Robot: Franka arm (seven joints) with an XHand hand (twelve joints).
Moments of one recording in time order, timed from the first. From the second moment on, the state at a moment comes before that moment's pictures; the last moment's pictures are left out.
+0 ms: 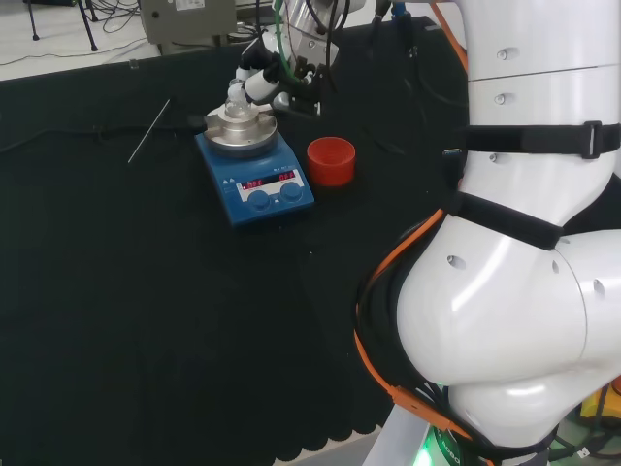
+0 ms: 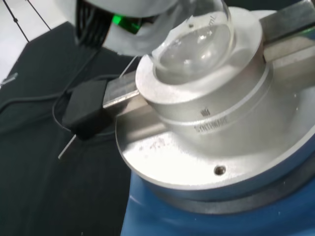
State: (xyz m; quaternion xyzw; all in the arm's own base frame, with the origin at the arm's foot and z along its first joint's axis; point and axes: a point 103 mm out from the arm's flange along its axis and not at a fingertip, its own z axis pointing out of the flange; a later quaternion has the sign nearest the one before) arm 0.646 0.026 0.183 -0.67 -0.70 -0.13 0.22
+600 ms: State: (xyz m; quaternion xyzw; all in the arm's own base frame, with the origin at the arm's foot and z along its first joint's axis) arm 0.644 0.010 0.192 -0.64 -0.71 -0.15 0.23
